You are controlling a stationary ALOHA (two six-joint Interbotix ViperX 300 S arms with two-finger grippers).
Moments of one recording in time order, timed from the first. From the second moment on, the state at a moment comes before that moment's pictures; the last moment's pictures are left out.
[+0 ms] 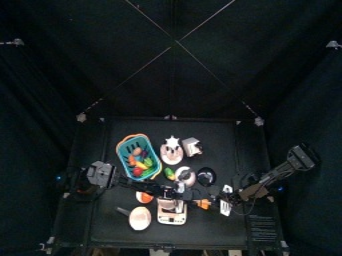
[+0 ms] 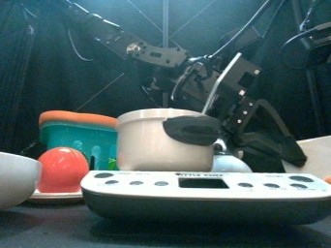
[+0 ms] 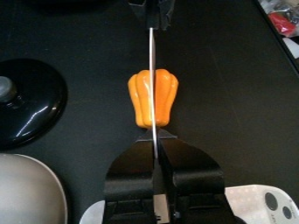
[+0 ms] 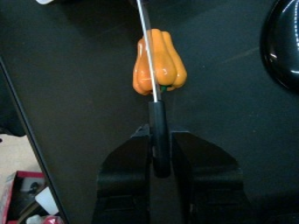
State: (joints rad) left arm -0.18 0.52 0.16 -0.23 -0.13 0.19; right arm 0.53 -0.51 1.07 -0.26 0.53 1.10
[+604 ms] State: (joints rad) left arm -0.18 0.52 0.15 -0.24 -0.10 0.19; right arm 0.54 -0.46 1.07 -0.26 0.48 1.10
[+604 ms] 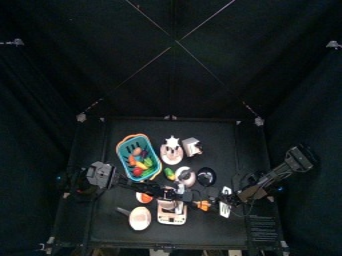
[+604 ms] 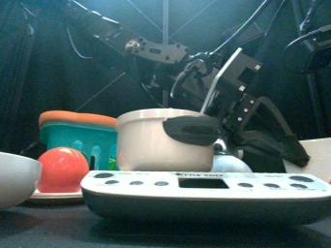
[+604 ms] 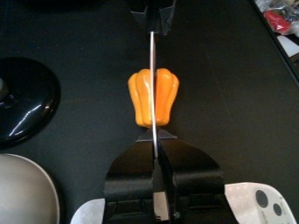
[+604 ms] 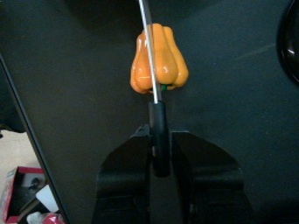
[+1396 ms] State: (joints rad) left arm -0.18 0.53 0.14 -0.25 -0.05 0.19; right arm 0.53 -0.39 1.07 -0.26 0.44 1.10
